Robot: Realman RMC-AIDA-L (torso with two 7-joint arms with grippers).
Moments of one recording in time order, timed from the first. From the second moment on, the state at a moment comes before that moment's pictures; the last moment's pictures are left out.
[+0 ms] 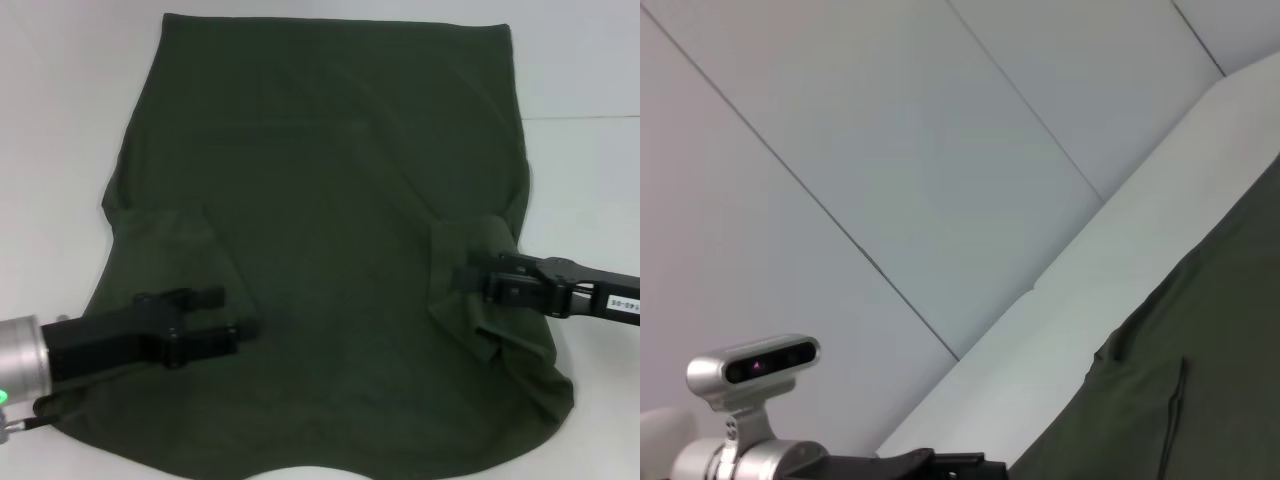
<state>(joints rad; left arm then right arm) -0.45 -2.15 0.58 0.67 2.05 1.57 -1.53 0.49 2.05 -0.55 -0.55 -1.95 -1.68 1.69</state>
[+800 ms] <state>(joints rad) -0.35 -2.12 0.30 0.87 2.27 1.65 -1.80 0.54 2.05 -0.64 -0.55 -1.96 -1.60 1.67</state>
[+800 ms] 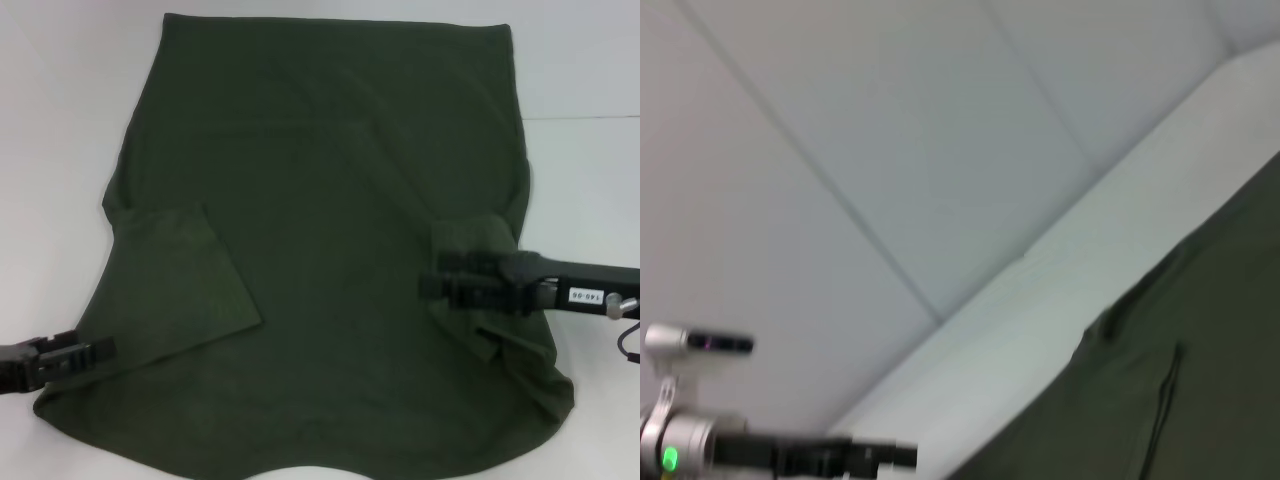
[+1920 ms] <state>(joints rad) -0.32 -2.13 0.29 0.98 2.43 1.60 -1.75 0.59 2.01 -0.79 -0.57 -1.95 -1.65 1.68</state>
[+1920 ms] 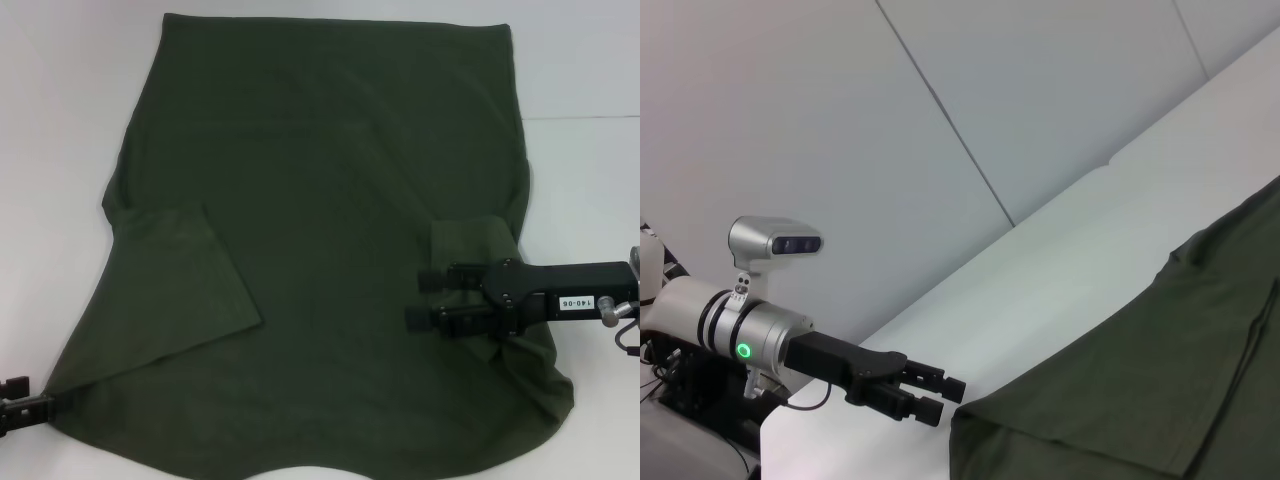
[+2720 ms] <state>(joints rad) -0.32 -2.13 0.33 0.97 2.46 1.61 -1.75 0.59 2.01 -0.77 -0.56 -1.95 -1.65 1.68</state>
